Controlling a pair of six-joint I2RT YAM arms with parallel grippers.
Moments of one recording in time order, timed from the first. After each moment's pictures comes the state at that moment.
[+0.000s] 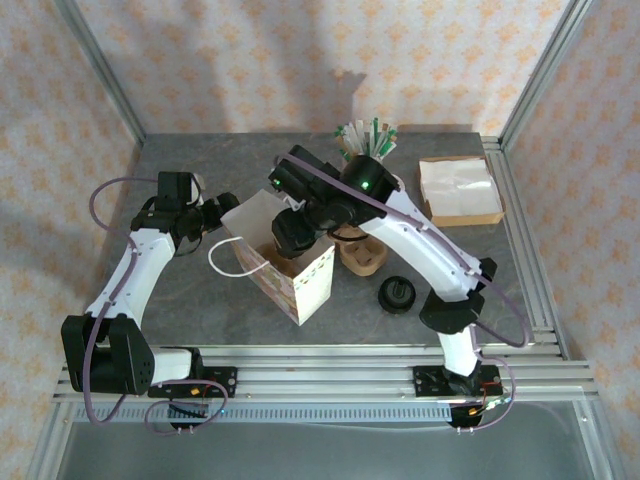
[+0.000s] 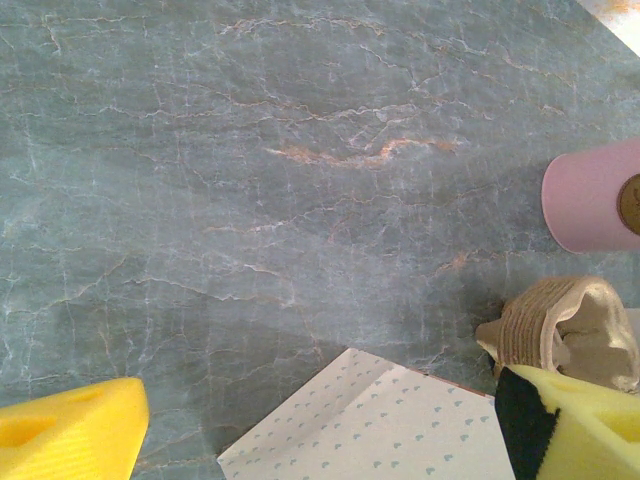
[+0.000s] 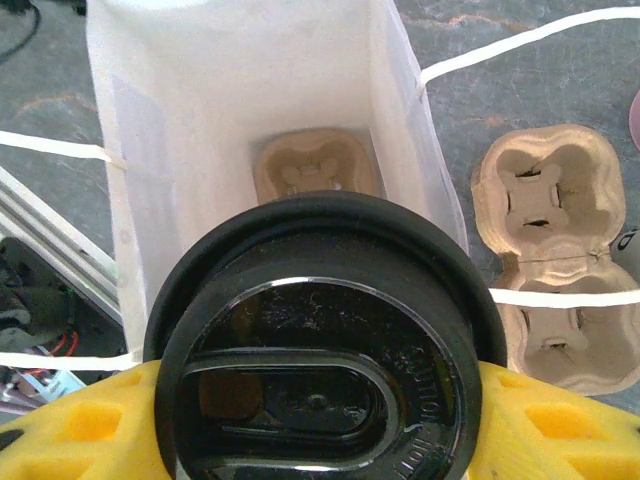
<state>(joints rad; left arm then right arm) 0.03 1.29 1.03 -0.61 0.24 -0.51 1.05 1.96 2.53 -1.63 0.10 0.38</state>
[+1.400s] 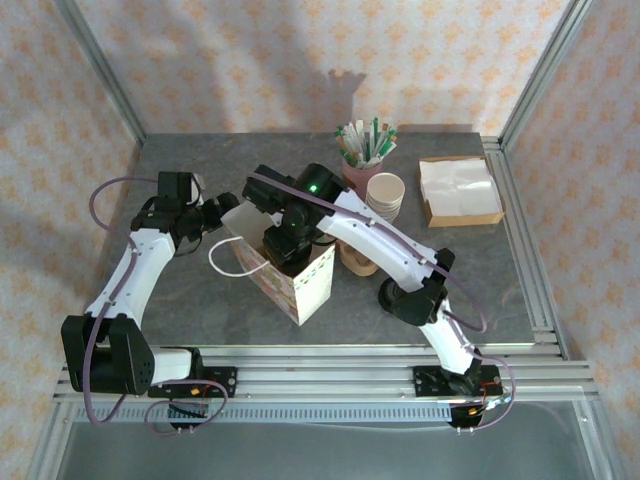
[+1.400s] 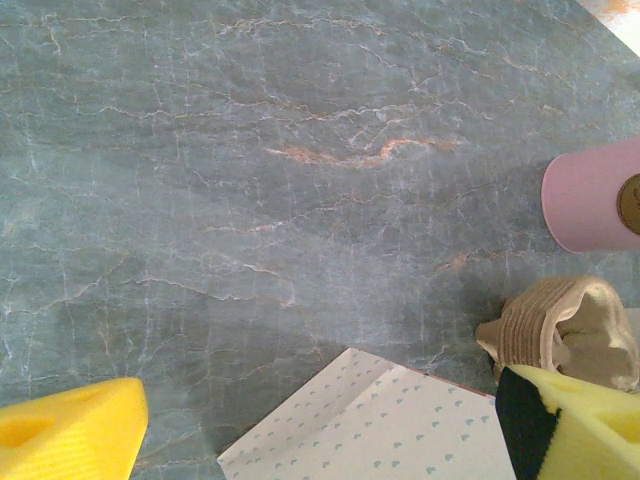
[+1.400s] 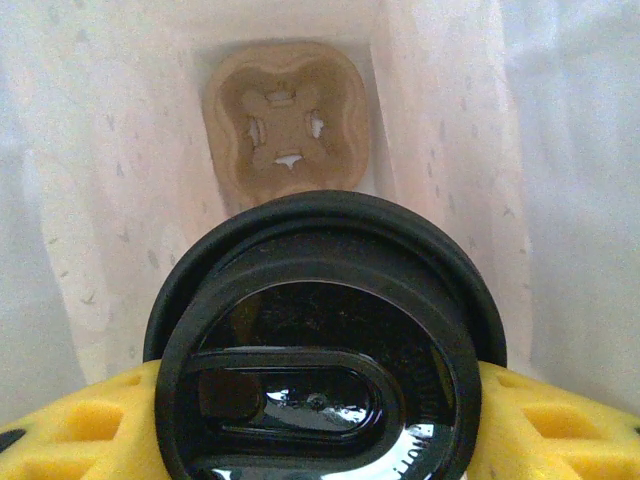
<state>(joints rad) 0.03 1.29 1.03 -0.61 0.24 -0.51 1.05 2.16 2.57 -1.70 0.09 0.33</state>
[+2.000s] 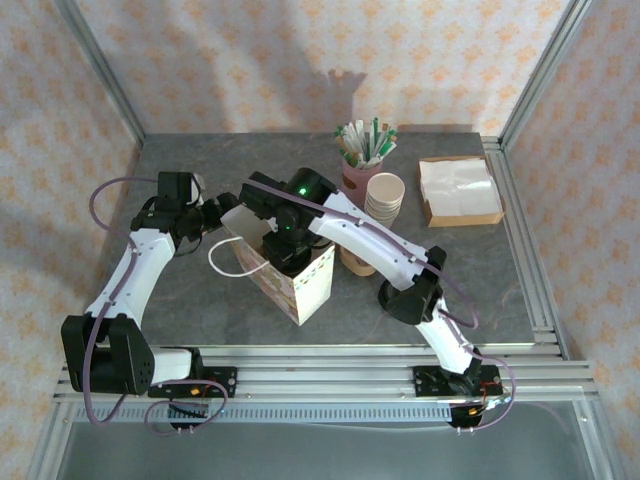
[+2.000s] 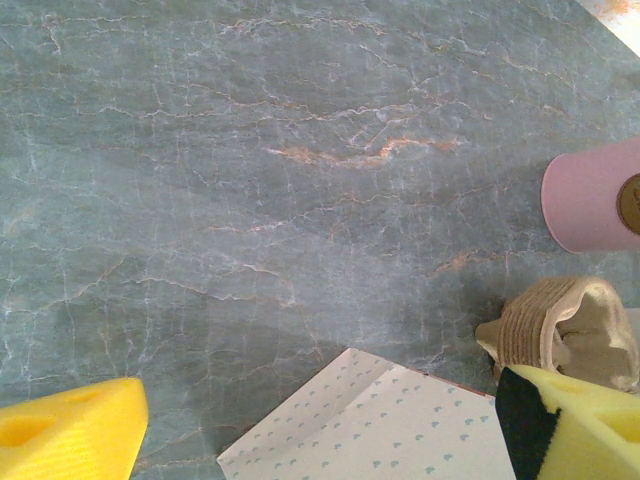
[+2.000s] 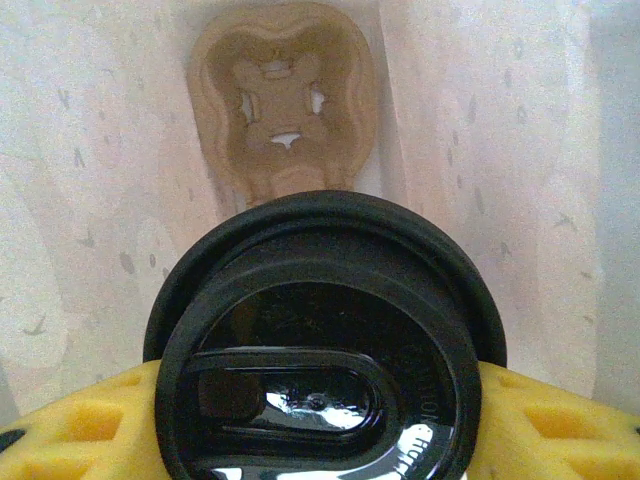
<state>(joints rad) 0.03 1.29 1.03 -0.61 0.24 -0.51 1.05 2.19 2.54 -1.70 0.08 0.33</state>
